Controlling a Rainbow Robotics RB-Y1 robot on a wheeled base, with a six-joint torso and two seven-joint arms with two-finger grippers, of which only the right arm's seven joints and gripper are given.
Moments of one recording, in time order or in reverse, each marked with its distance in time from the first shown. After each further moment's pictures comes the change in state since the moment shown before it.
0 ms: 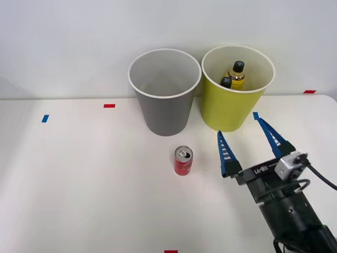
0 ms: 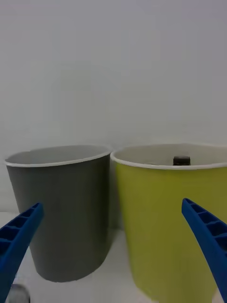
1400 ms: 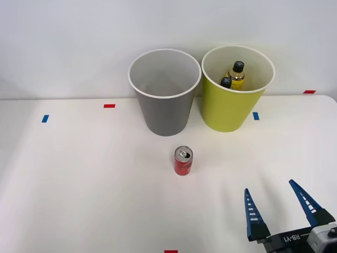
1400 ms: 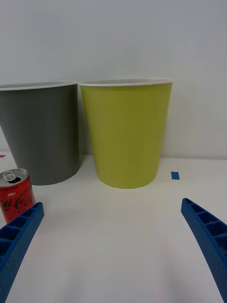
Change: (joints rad) arm 0.454 0.011 -0.040 -0.110 0.033 -0.059 0.065
